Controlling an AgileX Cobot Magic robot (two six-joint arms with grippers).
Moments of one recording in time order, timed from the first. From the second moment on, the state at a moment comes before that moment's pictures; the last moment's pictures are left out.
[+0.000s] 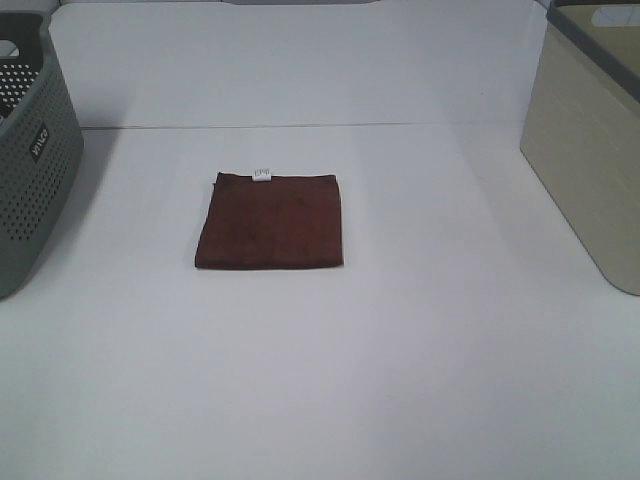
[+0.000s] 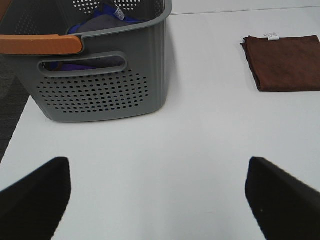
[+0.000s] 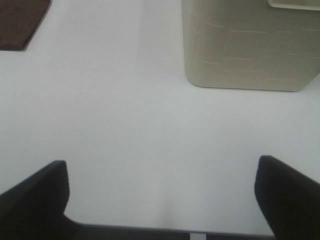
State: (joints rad) left arm 0.02 -0.01 -0.50 0.00 1.05 0.03; right arm 0.01 0.00 -0.46 0.04 1.11 -0.10
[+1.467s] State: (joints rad) left arm 0.02 -0.01 -0.50 0.00 1.05 0.03; right arm 0.01 0.00 -0.46 0.04 1.11 -0.10
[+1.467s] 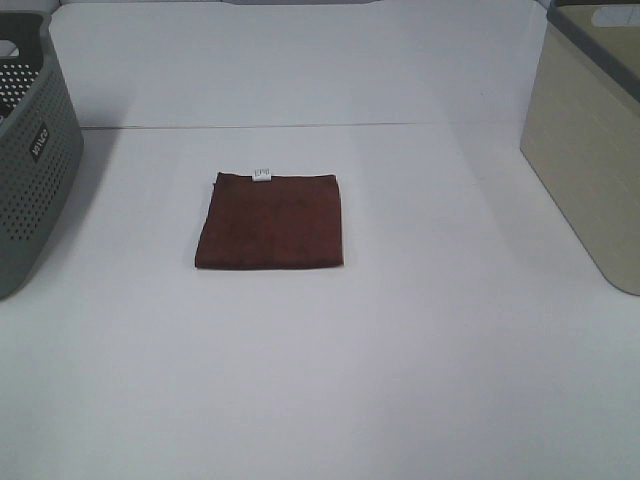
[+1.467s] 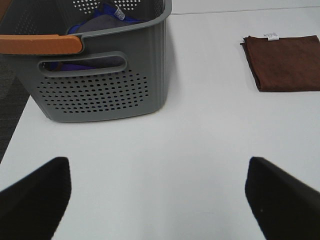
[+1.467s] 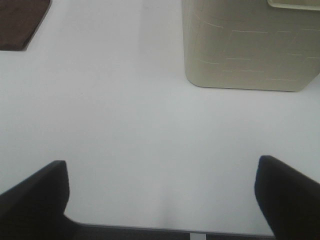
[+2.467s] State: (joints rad) left arm 0.02 -0.01 -0.50 0.00 1.05 0.03; right arm 0.01 0.00 -0.46 0.04 1.11 -0.10
